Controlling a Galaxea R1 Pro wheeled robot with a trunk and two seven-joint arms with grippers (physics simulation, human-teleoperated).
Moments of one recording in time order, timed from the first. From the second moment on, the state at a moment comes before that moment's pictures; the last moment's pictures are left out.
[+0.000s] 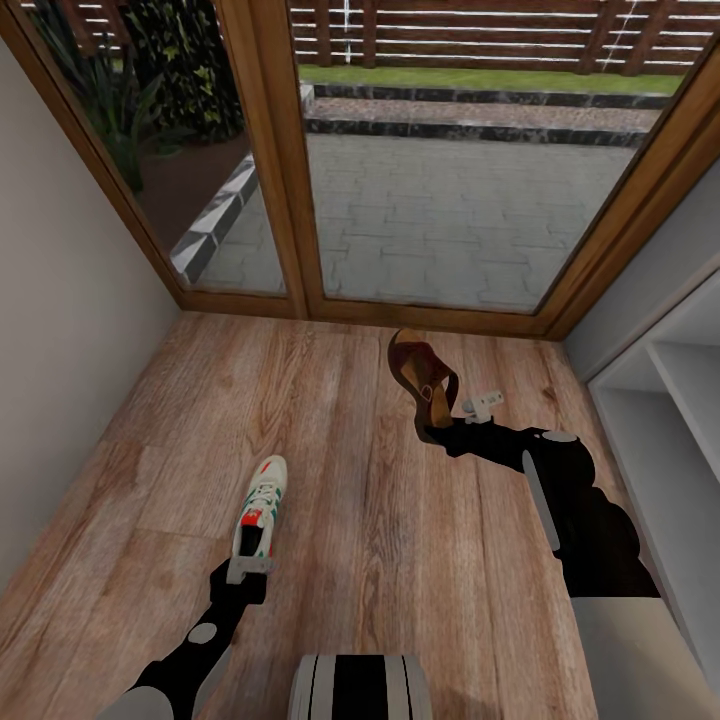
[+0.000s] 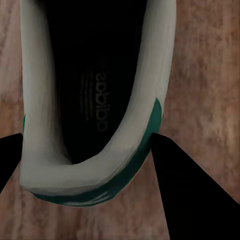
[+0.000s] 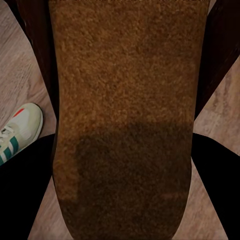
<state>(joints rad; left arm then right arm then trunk) -0.56 -0.01 0.02 -0.31 -0.09 -0.33 0.04 -0.69 -0.05 -0.01 -1.42 0.11 0.77 0.62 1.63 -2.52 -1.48</state>
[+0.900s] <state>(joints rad) -0.56 -0.01 0.02 -0.31 -0.09 -0.33 0.04 -0.69 -0.05 -0.01 -1.42 0.11 0.77 0.62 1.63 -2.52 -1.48</state>
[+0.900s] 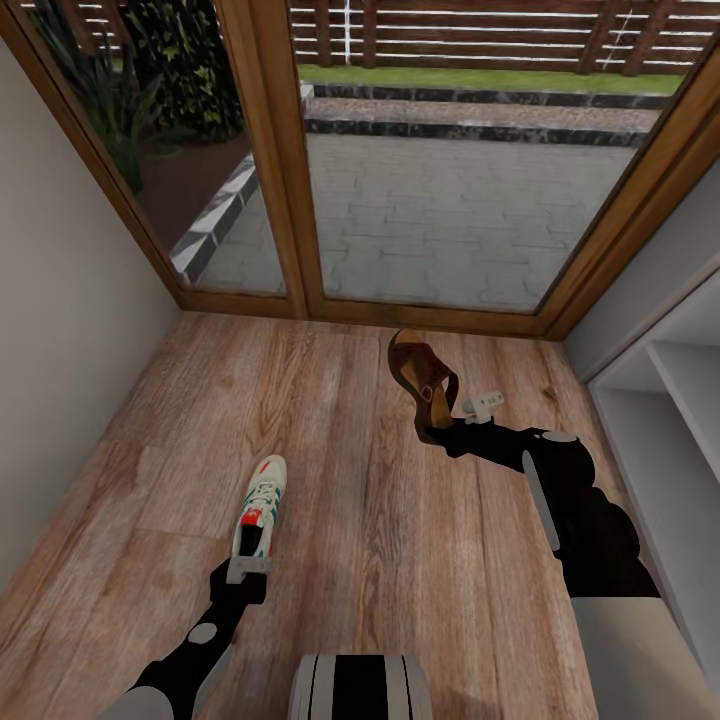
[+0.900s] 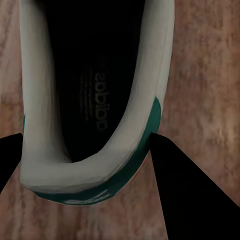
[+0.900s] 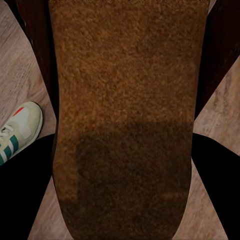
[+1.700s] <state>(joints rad) -0.56 -0.03 0.02 -0.31 -0.09 -0.33 0.04 -0.69 -0.05 -0.01 -1.42 0.10 0.77 0.62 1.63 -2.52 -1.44</state>
